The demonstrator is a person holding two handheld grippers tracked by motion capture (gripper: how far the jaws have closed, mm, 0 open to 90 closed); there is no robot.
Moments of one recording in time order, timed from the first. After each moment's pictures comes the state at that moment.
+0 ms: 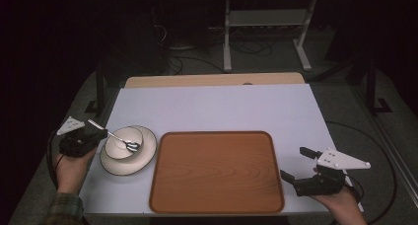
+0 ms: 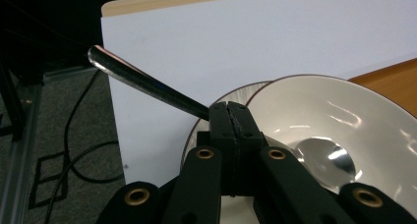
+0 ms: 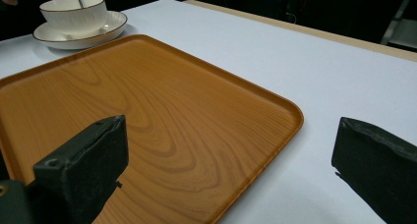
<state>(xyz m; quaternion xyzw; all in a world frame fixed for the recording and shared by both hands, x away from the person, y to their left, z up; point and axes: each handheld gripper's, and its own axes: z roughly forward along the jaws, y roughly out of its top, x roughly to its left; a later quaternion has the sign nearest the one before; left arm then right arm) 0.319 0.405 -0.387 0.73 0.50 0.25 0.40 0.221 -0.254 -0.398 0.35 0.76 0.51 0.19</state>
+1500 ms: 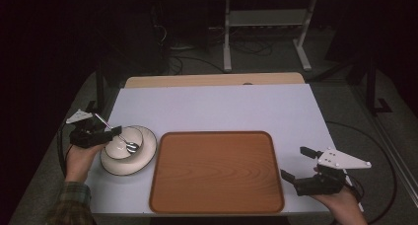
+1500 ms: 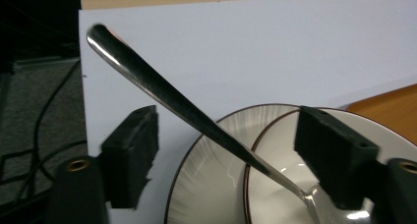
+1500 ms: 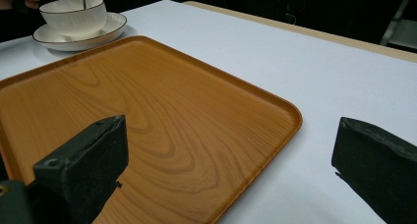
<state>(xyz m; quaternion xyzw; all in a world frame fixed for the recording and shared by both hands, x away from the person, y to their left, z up) 0.350 0.401 -0.398 0.72 0.52 0.21 0.42 0.221 -0.255 -0.398 0.36 0.76 0.51 0.19</state>
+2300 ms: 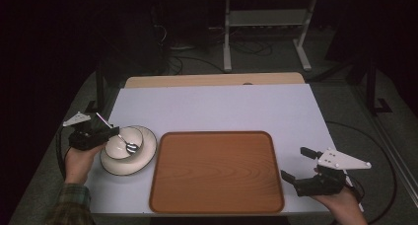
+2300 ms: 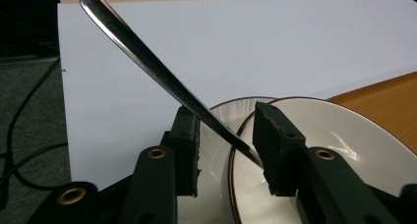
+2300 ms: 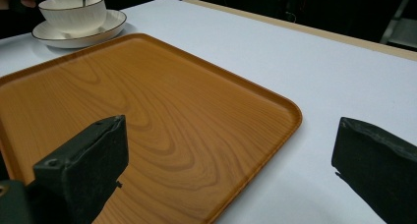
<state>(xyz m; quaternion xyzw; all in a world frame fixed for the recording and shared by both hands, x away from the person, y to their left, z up) 0.345 0.404 -0.401 0.72 0.50 0.18 0.44 0.221 -0.256 -0.399 0.35 0.76 0.51 0.19</state>
